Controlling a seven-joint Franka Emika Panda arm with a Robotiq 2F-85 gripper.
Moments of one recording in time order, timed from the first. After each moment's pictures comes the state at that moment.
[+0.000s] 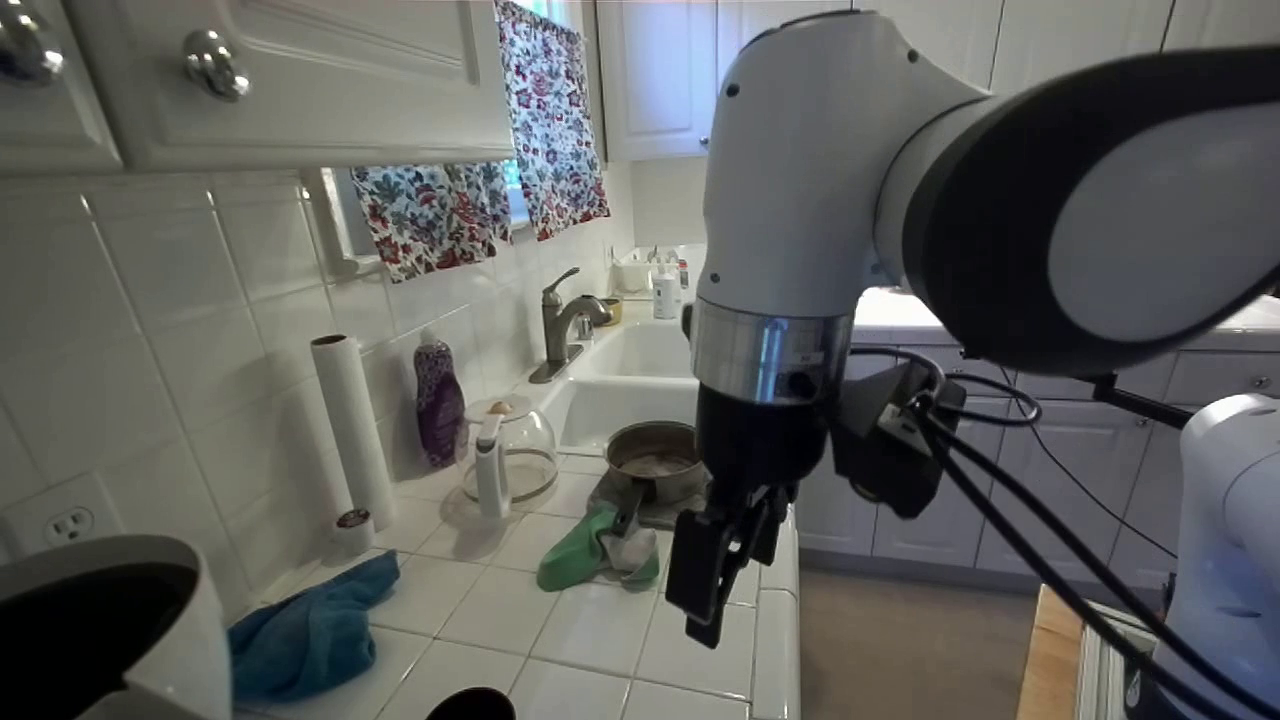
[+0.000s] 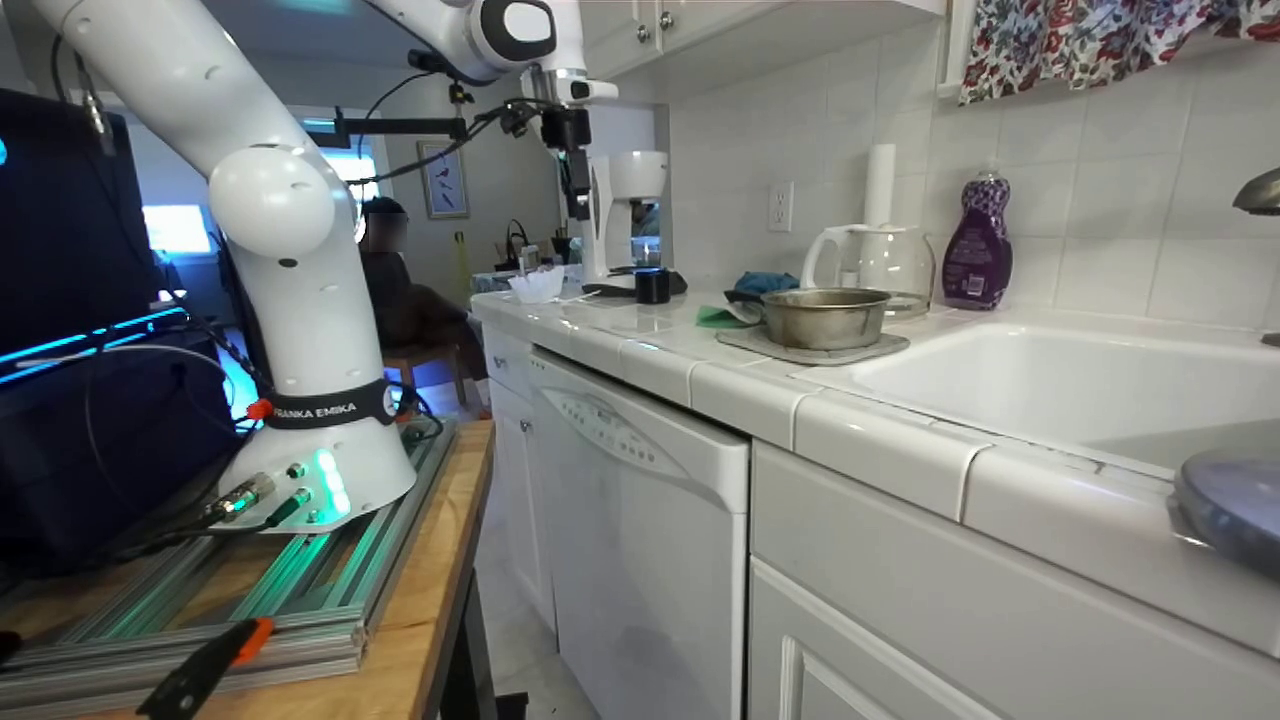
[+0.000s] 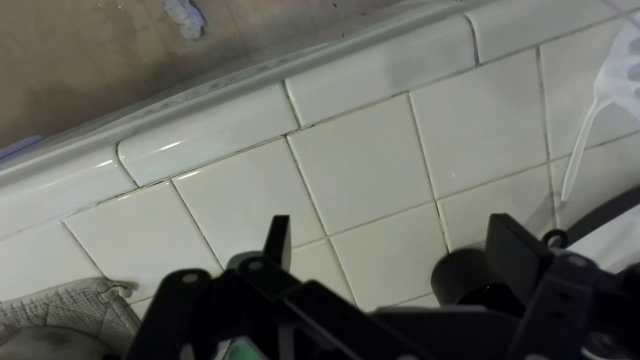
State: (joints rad) arm 0.25 -0.52 0.46 -2.46 0.23 2.09 0.49
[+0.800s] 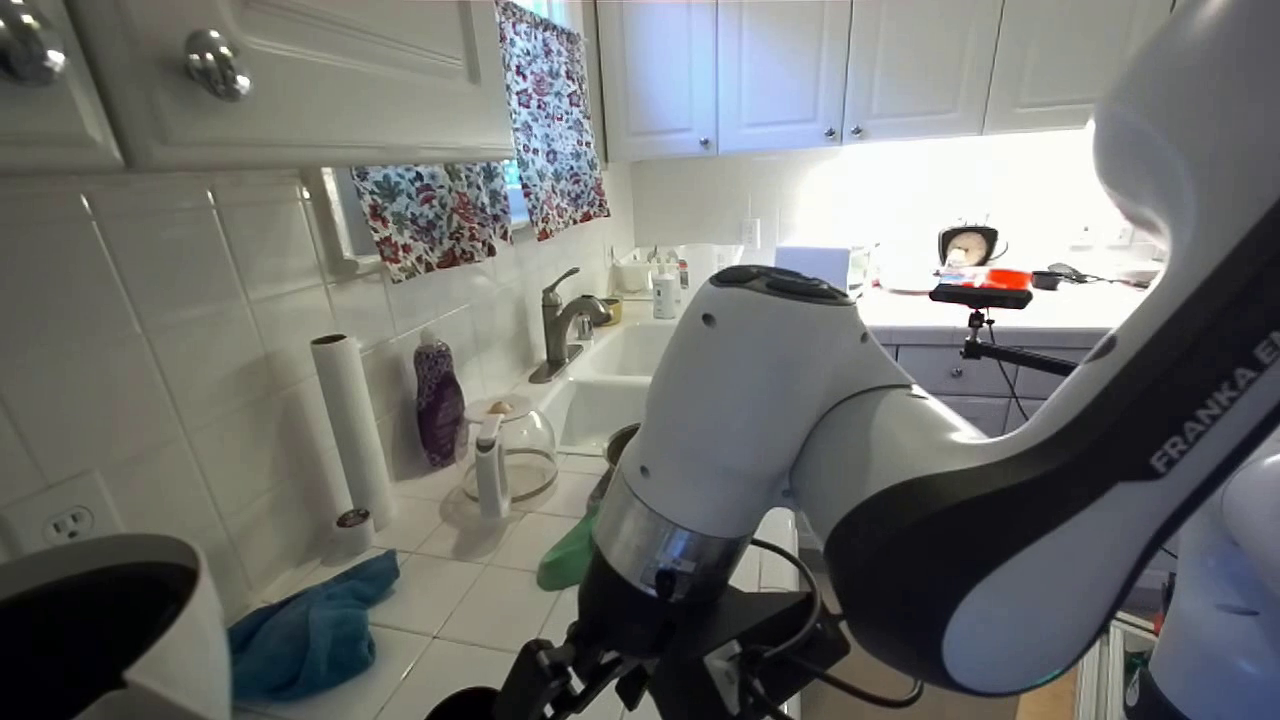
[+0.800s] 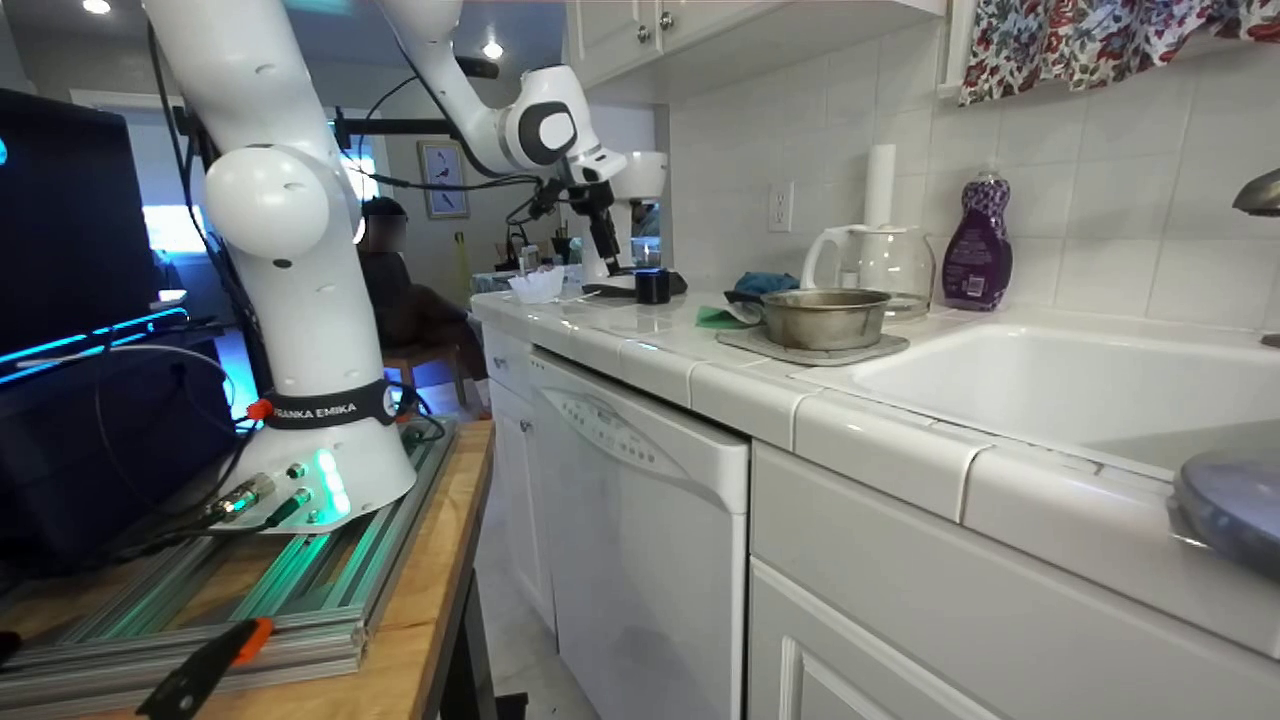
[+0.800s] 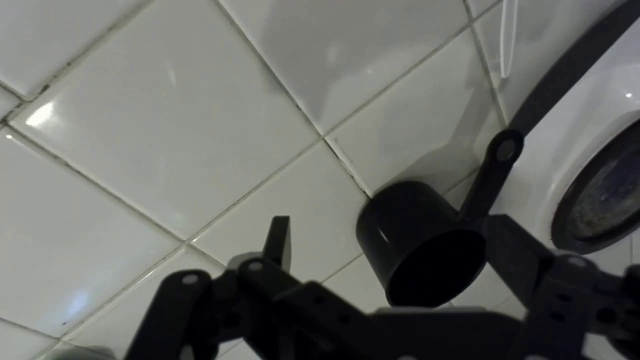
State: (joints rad) arm 0.21 -0.16 0.62 -2.51 0.09 2.80 0.94
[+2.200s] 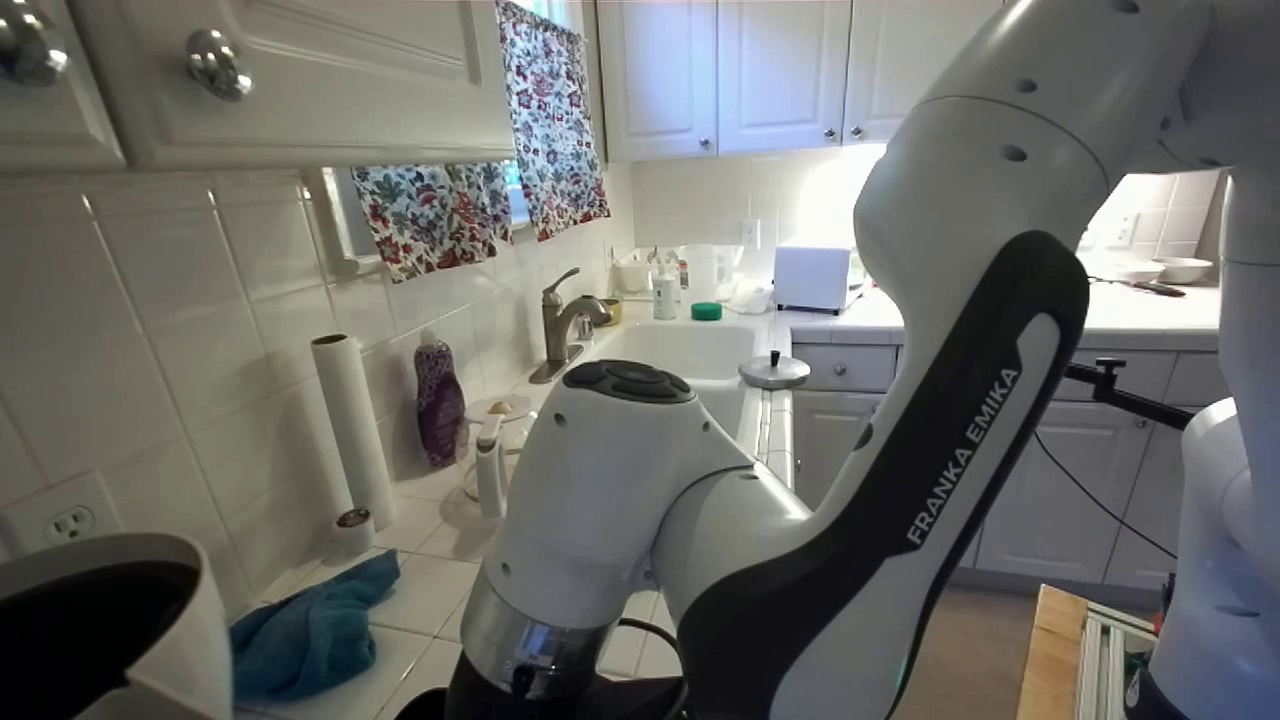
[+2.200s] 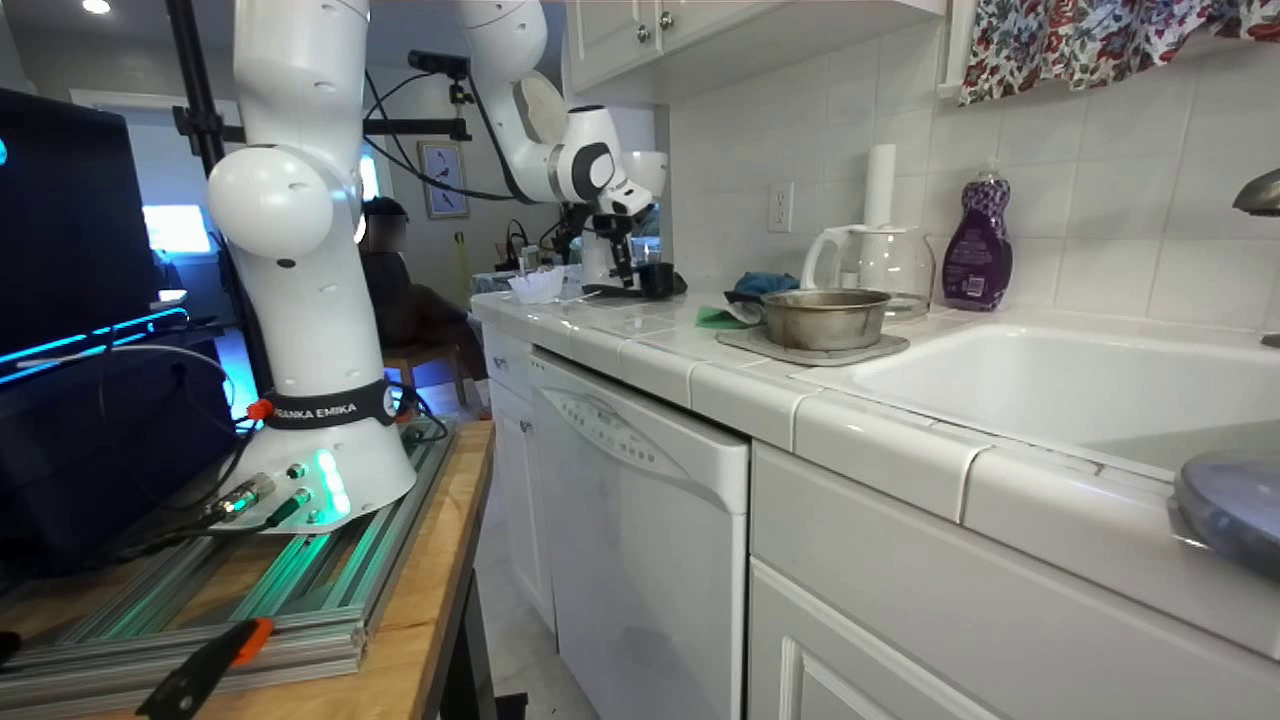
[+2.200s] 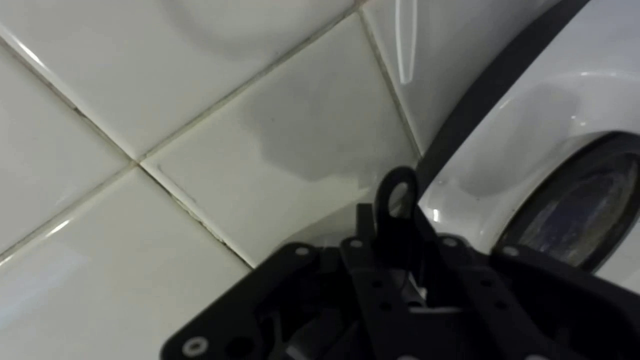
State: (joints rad) arm 0.23 0.22 0.61 -2.27 -0.14 2.90 1.02
